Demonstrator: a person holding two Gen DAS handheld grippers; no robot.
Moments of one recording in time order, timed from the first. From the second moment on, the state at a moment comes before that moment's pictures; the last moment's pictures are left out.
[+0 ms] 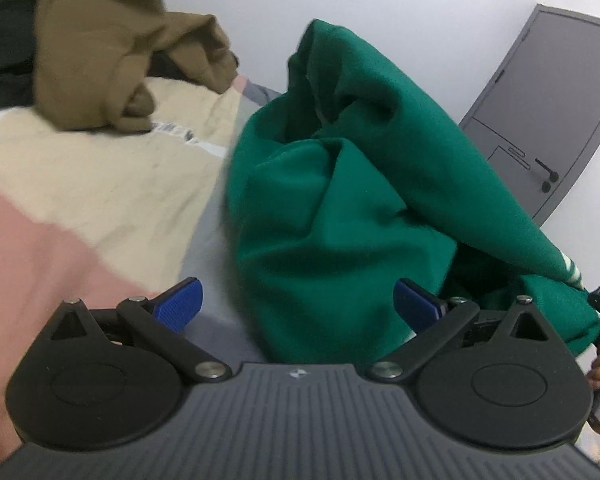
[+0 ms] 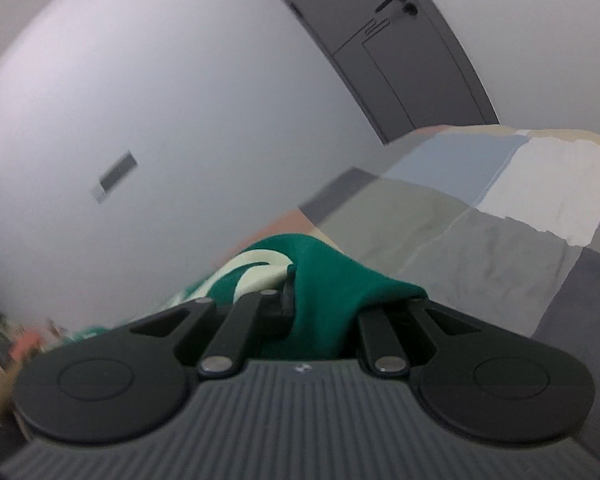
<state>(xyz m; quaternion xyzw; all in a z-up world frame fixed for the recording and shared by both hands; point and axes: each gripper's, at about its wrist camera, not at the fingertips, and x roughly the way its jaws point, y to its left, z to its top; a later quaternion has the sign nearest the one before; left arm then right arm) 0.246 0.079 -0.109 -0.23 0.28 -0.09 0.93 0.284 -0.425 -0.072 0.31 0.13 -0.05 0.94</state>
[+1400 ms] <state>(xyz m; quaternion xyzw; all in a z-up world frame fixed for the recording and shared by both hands) 0.082 -0.016 -0.033 -0.18 0.25 -0.34 0.89 0.210 -0.398 -0.039 0.17 0.16 -0.05 0.97</state>
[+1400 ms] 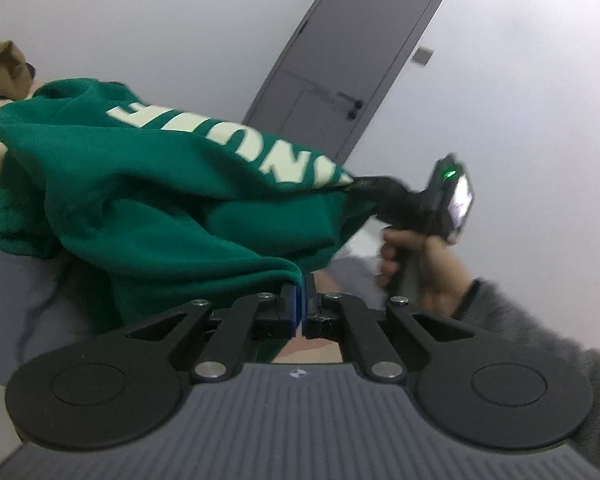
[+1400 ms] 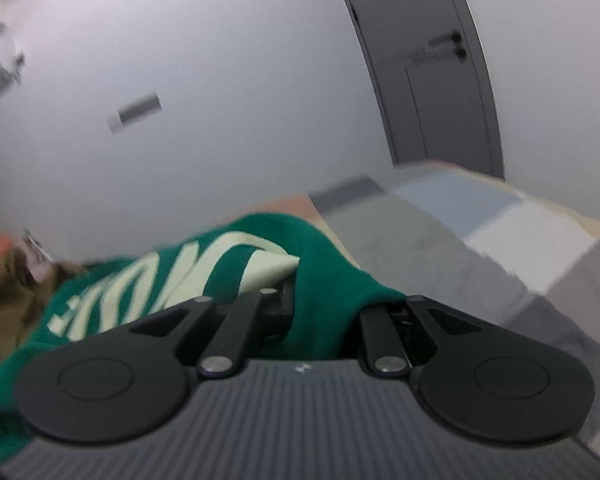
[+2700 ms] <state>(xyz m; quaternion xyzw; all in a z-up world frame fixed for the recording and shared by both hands) 0.333 0.120 -0.129 -0.46 0.26 -0.19 0.82 0.237 -0.273 -0.099 0.36 0.27 0.24 0.86</state>
